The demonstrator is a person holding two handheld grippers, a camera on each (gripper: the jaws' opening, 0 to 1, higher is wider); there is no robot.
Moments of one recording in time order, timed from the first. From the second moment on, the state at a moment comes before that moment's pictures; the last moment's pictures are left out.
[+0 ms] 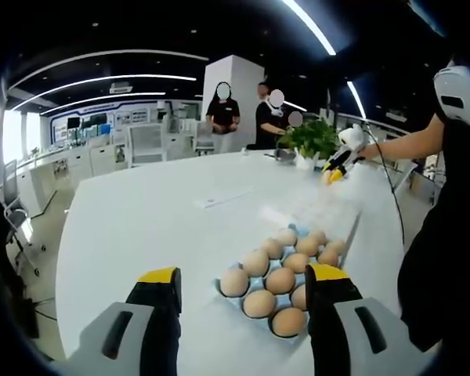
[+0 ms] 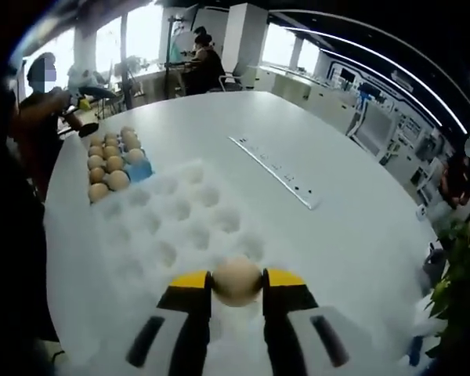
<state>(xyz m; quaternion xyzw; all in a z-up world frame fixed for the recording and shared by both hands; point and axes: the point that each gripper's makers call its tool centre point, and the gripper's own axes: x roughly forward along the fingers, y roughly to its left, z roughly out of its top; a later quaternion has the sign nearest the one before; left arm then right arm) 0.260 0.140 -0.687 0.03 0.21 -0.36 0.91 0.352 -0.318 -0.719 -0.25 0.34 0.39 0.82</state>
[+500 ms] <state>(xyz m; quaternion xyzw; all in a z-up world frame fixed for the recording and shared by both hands) 0.259 0.141 -0.687 0.03 0.20 -0.36 0.91 0.355 -0.287 -0.721 -0.25 0.33 0.42 0.81</state>
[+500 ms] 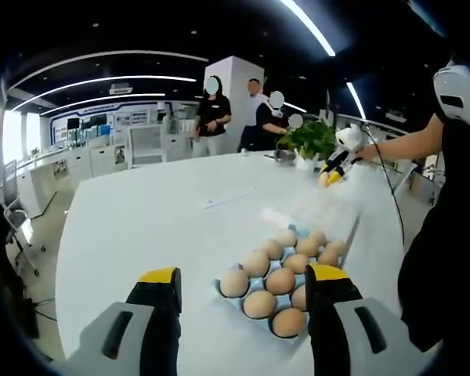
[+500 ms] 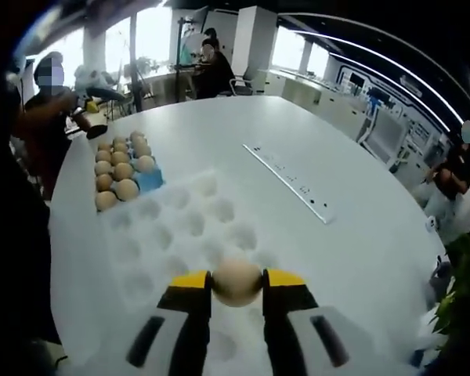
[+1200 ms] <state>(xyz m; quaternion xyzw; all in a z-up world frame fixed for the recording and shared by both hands) 0.259 0.145 -0.687 0.03 0.20 -0.35 0.91 0.354 -0.214 -0.729 -0.25 0.31 0.49 0.77</state>
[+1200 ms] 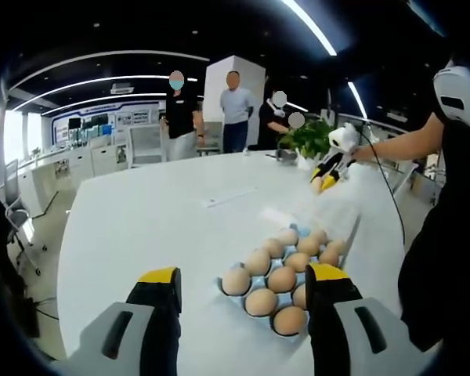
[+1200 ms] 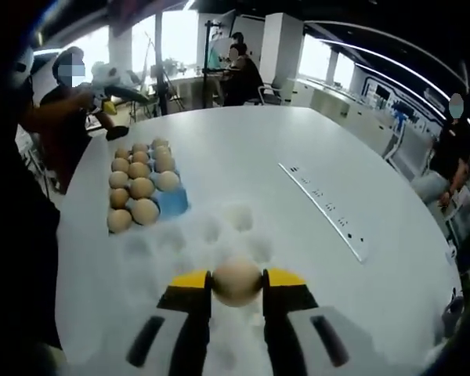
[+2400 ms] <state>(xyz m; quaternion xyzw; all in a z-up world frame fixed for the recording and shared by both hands) 0.258 0.146 -0.685 0.03 0.20 -0.35 0.91 0.344 -0.116 -0.738 -0.25 0.28 0.58 0.72</state>
